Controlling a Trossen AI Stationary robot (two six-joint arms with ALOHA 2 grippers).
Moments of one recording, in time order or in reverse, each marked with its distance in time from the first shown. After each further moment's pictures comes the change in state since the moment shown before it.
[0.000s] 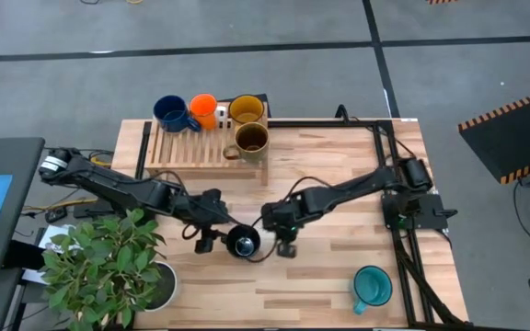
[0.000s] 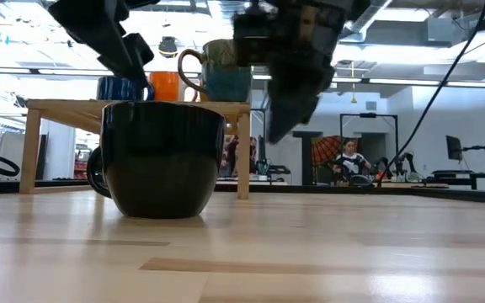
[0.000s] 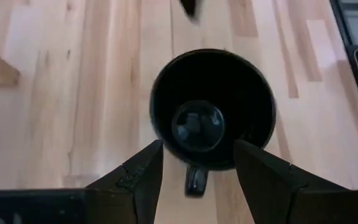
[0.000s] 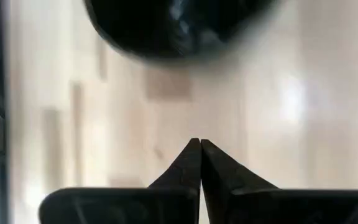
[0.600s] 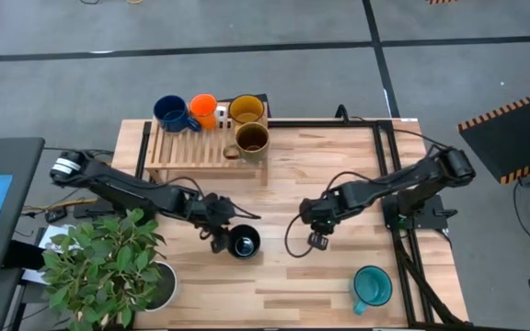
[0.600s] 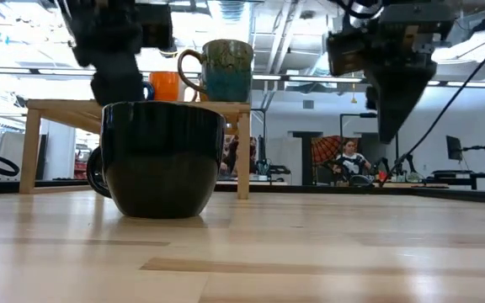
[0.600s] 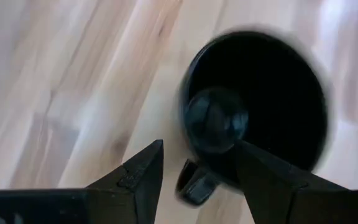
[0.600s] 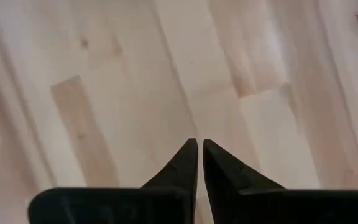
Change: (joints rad) left arm 0.021 0.137 0.000 0.018 -0.017 -0.379; right arm 0.027 -0.367 -0.374 -0.114 0.133 0.292
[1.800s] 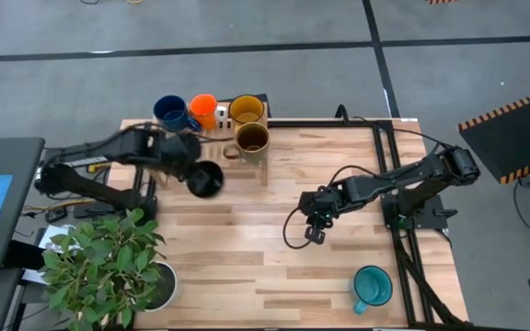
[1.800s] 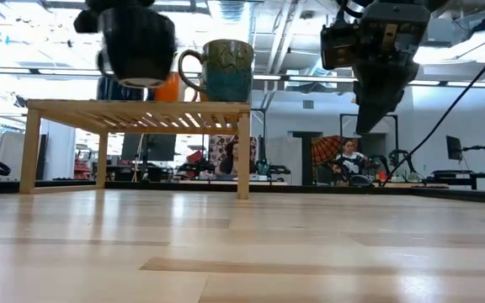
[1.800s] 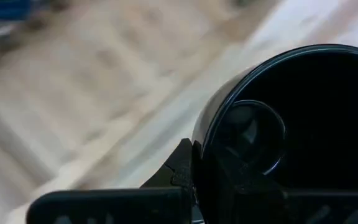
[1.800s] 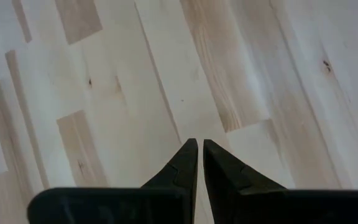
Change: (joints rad) left arm 0.361 -0.175 0.491 -0.838 -0.158 -0.052; right arm -0.042 -0.044 -0.030 0.097 0.023 -0.051
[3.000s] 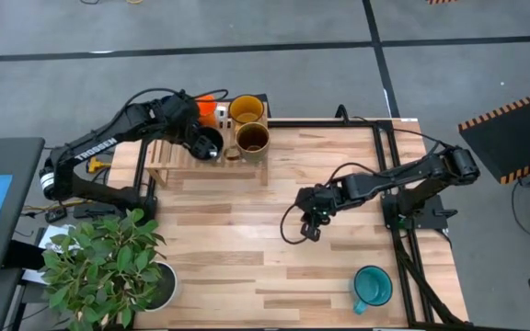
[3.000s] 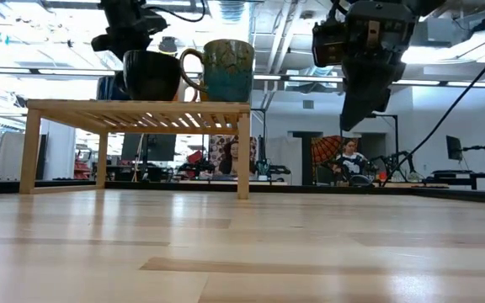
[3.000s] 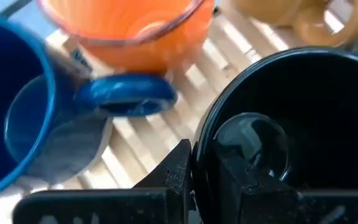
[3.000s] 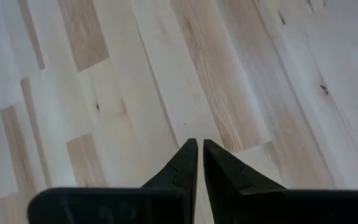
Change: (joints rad) left arm 0.402 0.053 0.004 0.138 -0.028 0.323; right arm -0.032 0.000 0.000 0.067 0.000 0.001
